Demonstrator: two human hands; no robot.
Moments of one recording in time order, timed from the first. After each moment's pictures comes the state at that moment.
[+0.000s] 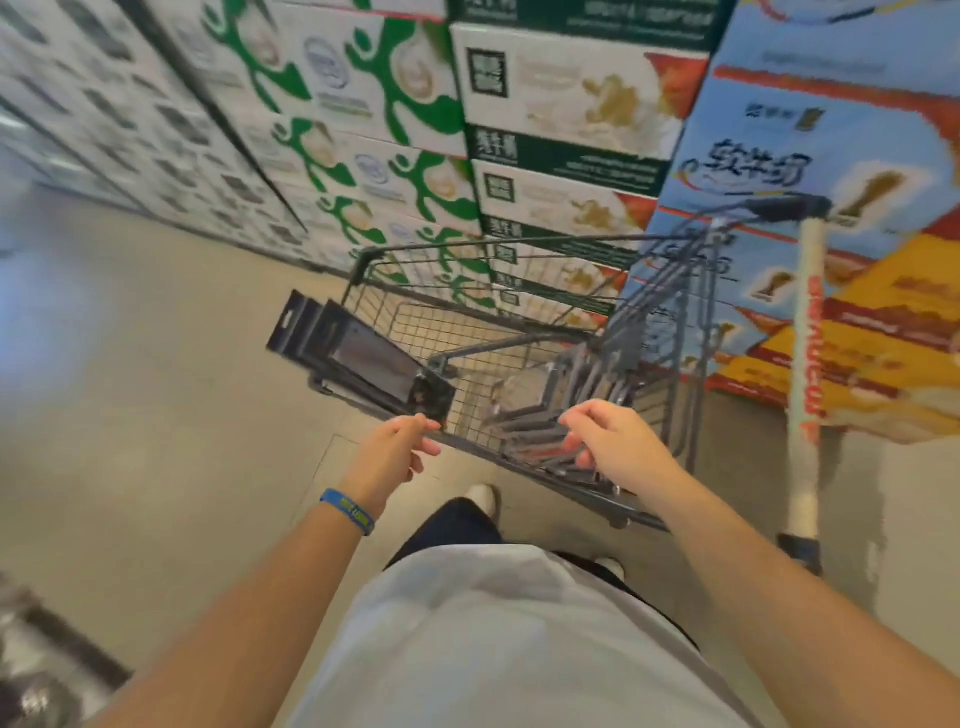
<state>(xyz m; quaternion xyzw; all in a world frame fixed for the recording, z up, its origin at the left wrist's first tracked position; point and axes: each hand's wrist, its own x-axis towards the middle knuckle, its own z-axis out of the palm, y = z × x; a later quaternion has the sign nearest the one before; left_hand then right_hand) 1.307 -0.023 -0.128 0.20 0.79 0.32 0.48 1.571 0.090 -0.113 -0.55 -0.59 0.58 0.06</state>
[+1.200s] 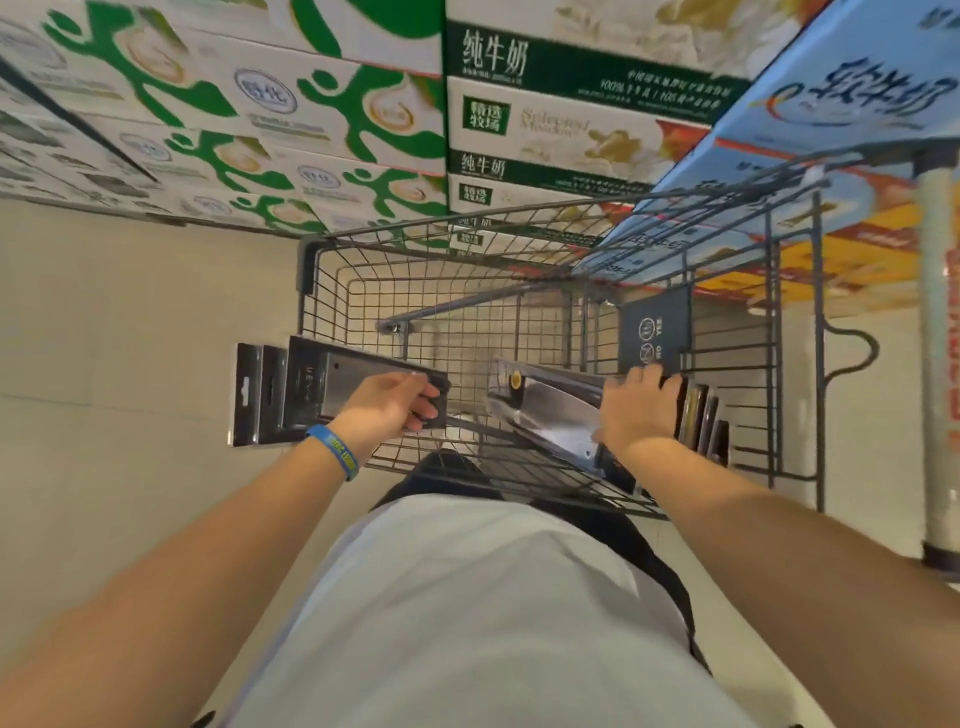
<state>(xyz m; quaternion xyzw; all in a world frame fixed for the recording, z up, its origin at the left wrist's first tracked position) 1.138 0.135 -0.175 0.24 0.75 0.11 0.61 1.430 0.161 -0.223 -0.59 -0.67 0.07 -0.45</state>
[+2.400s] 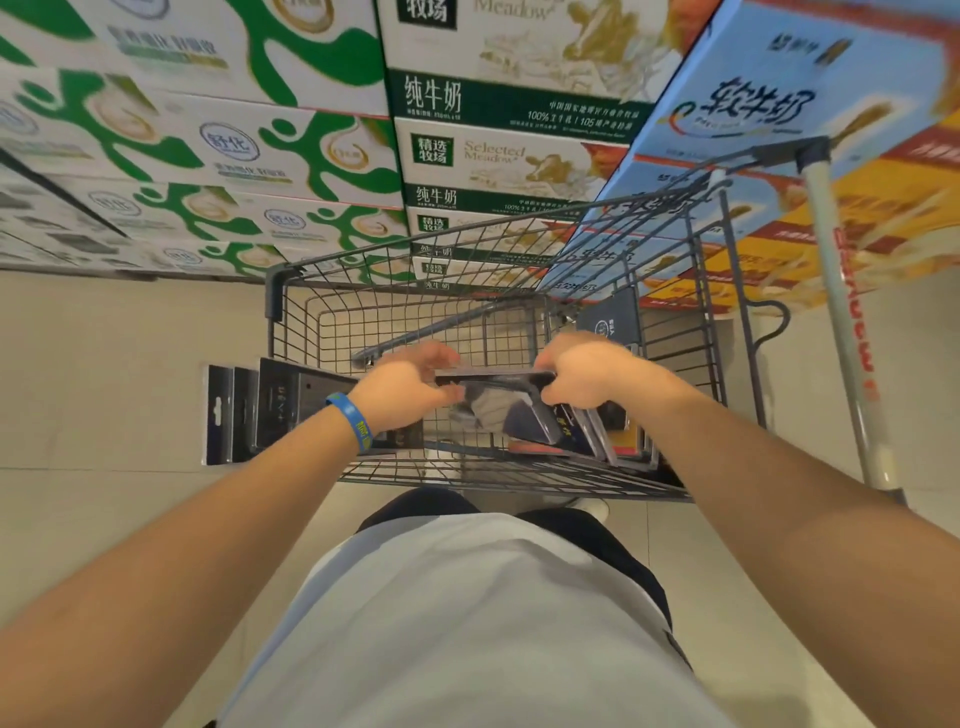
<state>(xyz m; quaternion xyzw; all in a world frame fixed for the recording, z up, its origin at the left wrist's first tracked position) 1.171 0.157 -0.162 0.59 0.62 0.04 0.52 1.410 0.207 -0.125 -0.51 -0.72 0.34 -0.33</state>
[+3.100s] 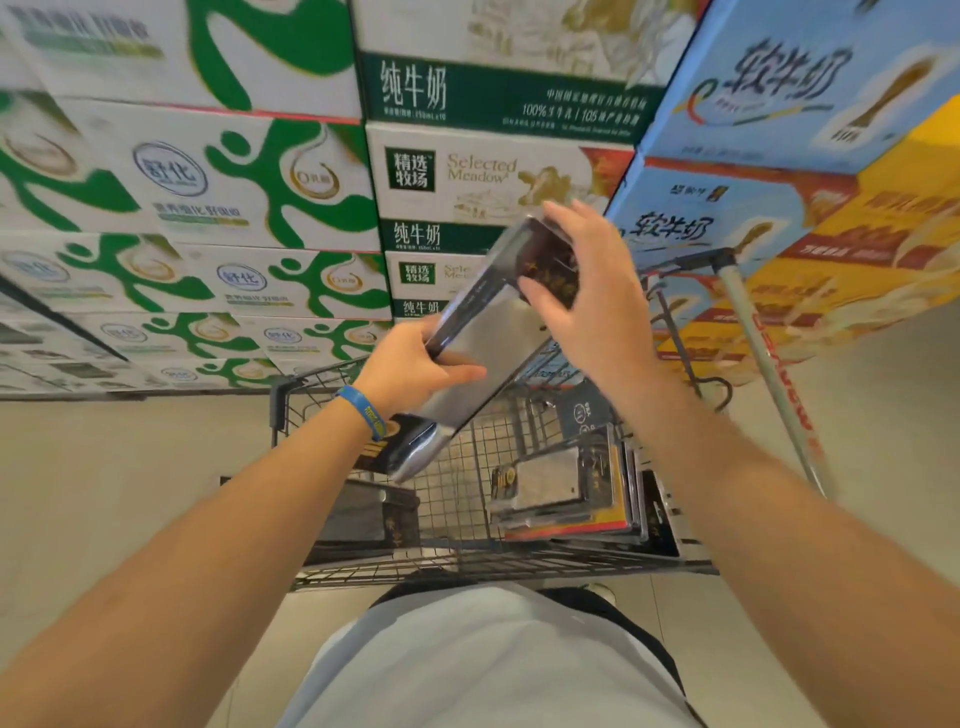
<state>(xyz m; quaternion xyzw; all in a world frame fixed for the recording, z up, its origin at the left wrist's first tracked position) 1.176 0.248 -0.089 0.62 0.54 0.26 0.50 1.390 0.242 0.005 -0.63 -0.72 0.09 0.28</state>
